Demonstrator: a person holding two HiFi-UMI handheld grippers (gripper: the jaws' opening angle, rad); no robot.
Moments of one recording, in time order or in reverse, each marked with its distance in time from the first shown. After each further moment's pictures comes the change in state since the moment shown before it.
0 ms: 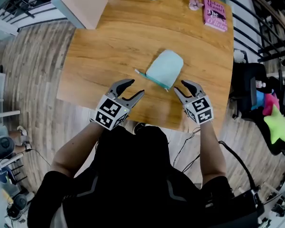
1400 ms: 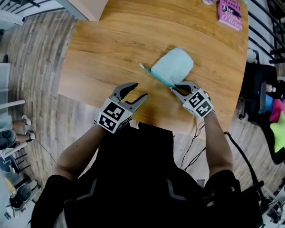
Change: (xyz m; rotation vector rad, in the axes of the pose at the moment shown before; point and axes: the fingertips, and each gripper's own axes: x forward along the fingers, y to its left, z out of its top) left arm 0.017 0.006 -0.040 -0.070 0.090 0.016; right arm 0.067 0.031 -0.050 -0.170 0.177 0.337
